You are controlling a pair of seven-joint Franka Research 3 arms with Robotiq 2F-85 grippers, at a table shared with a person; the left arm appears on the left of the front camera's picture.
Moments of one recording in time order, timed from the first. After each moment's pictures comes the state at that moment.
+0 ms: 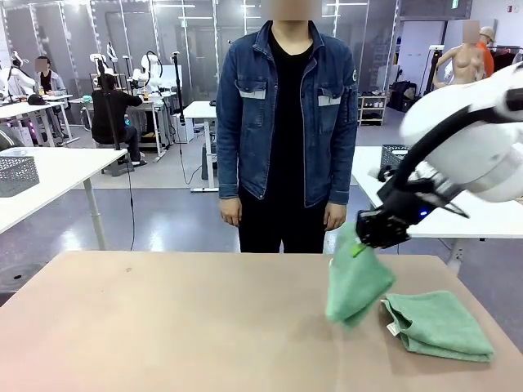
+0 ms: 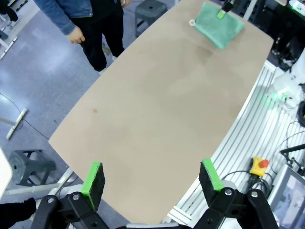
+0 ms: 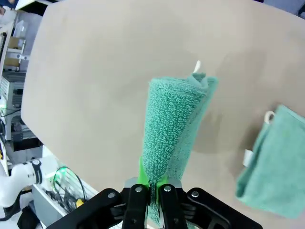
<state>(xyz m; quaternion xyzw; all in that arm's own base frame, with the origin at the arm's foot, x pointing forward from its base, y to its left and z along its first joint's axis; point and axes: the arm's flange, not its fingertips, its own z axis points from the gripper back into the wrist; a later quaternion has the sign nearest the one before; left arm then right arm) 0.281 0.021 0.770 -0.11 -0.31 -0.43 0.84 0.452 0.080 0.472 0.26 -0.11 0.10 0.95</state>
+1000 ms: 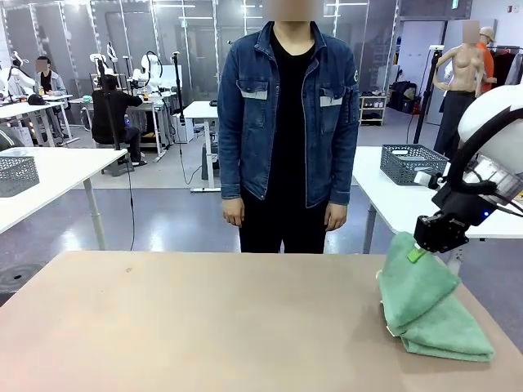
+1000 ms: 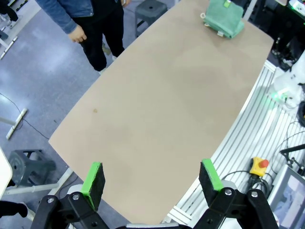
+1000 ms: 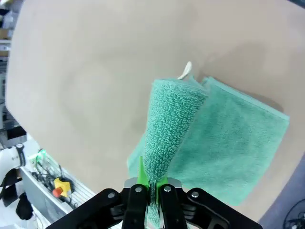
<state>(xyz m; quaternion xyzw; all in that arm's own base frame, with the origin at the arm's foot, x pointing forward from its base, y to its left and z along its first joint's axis) 0.281 0.021 0.770 -0.11 -0.31 -0.43 0.84 0.494 -0.045 0.438 0.24 -0.05 0.10 0.96</state>
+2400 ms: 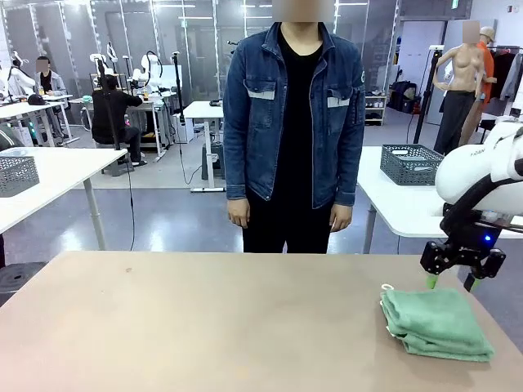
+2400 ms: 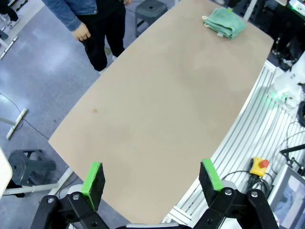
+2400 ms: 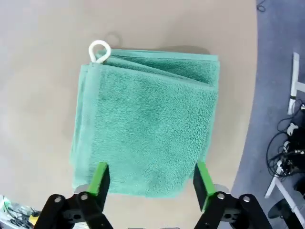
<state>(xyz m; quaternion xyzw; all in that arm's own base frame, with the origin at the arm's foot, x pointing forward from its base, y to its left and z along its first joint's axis) 0.281 0.021 0.770 -0.11 -0.31 -0.43 0.84 0.475 -0.047 0.405 0.04 -0.02 -0.04 1.00</state>
